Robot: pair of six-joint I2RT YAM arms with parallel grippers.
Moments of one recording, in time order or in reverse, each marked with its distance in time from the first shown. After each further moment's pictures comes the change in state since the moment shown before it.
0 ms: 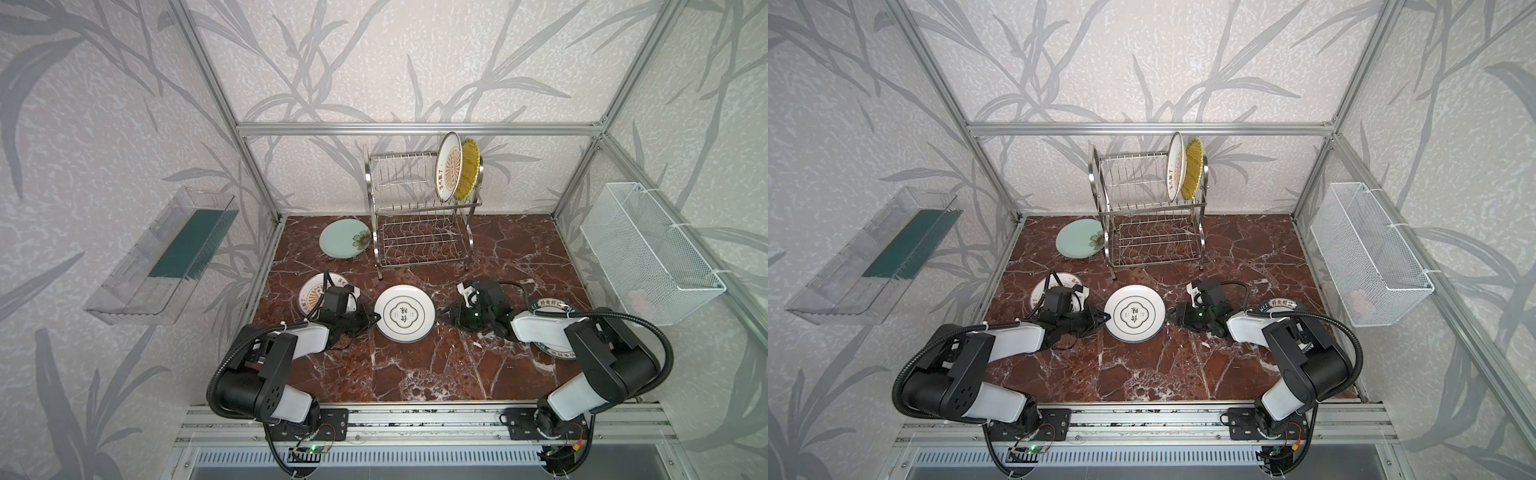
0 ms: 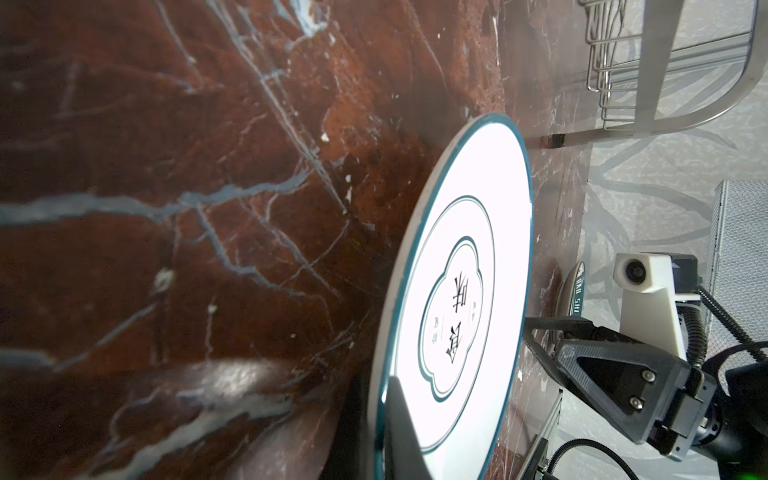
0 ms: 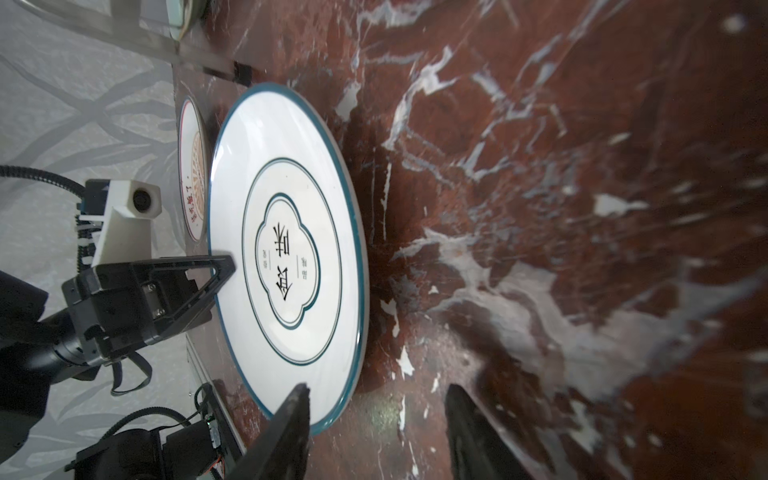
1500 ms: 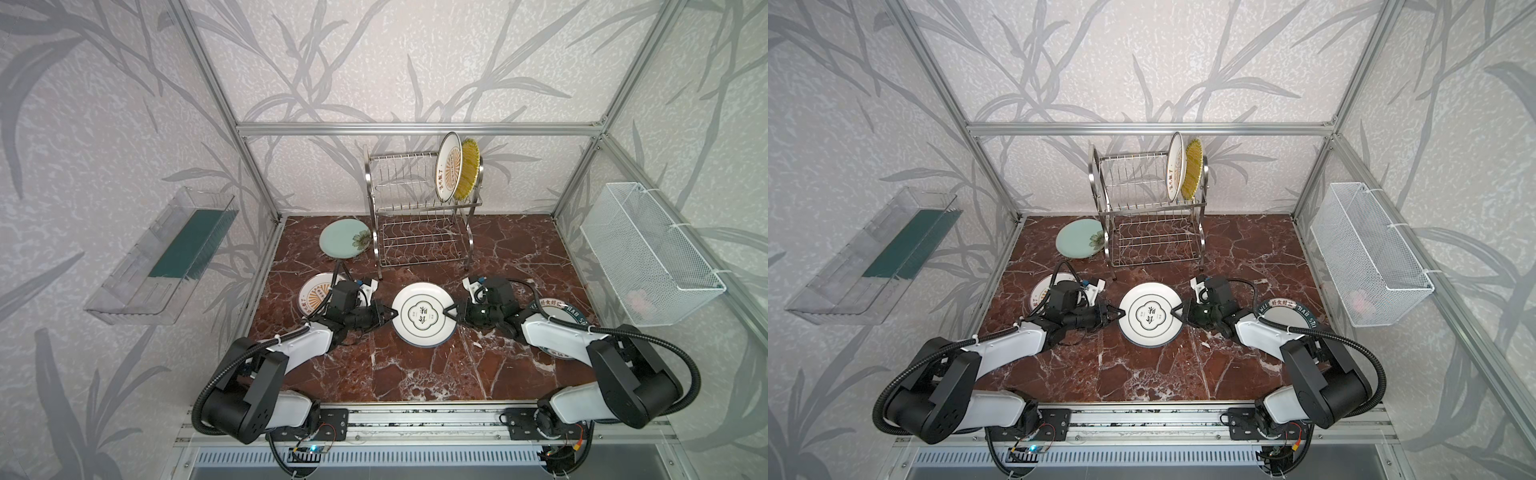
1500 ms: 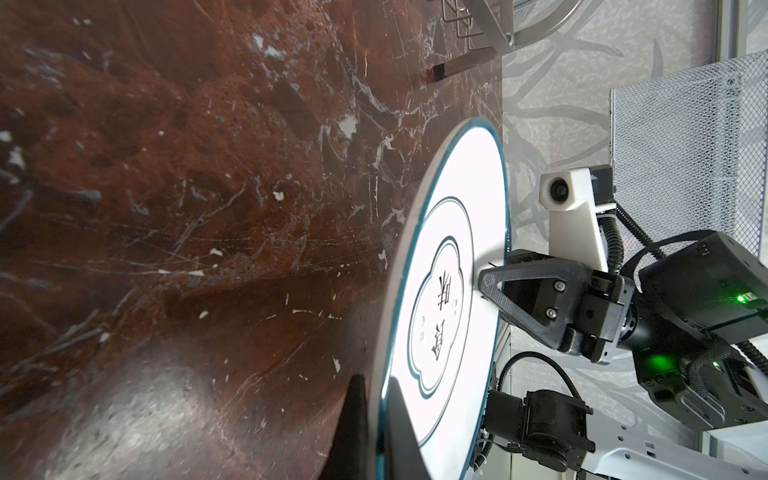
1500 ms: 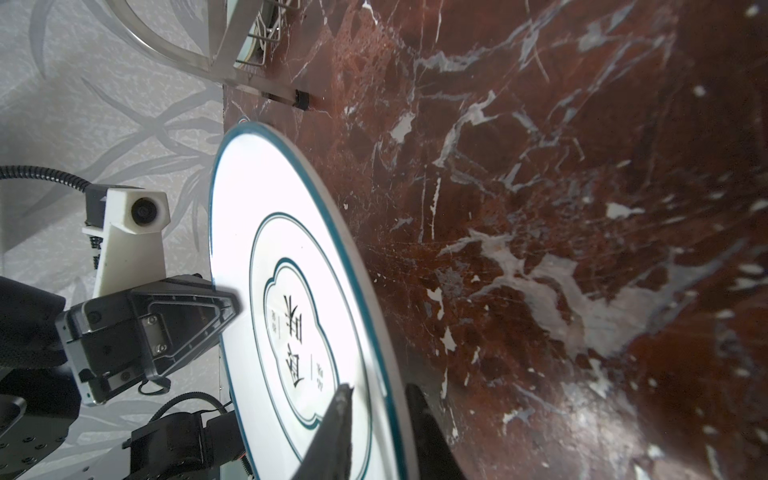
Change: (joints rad) left arm -0.124 -0.093 0.056 0.000 0.122 -0.035; right arm 0.002 -0.117 -0.001 -0.048 -0.026 0.020
